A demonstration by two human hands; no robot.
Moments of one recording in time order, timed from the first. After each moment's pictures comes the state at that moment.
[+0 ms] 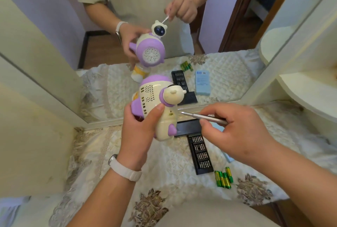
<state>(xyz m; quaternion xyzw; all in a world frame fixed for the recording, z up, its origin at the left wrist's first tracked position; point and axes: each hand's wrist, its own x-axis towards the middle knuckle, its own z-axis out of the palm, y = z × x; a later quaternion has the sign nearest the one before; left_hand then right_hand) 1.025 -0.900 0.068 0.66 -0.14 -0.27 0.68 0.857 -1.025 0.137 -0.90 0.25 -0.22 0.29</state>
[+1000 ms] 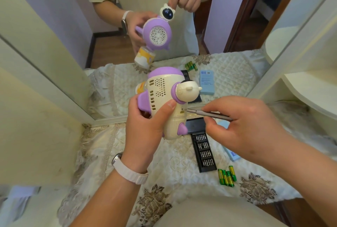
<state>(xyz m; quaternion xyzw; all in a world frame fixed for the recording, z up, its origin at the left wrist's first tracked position) 1.001 -0.890 0.107 0.67 -0.16 -0.24 0.68 0.852 -1.016 0.165 -0.93 0.19 -0.22 0.21</state>
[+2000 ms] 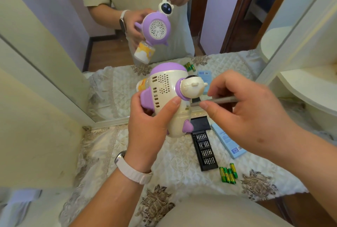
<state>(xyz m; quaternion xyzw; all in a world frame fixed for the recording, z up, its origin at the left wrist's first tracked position) 0.996 -0.886 0.121 0.66 -0.18 -0.23 0.69 0.856 -1.000 0.191 -0.90 0.20 -0.26 0.29</state>
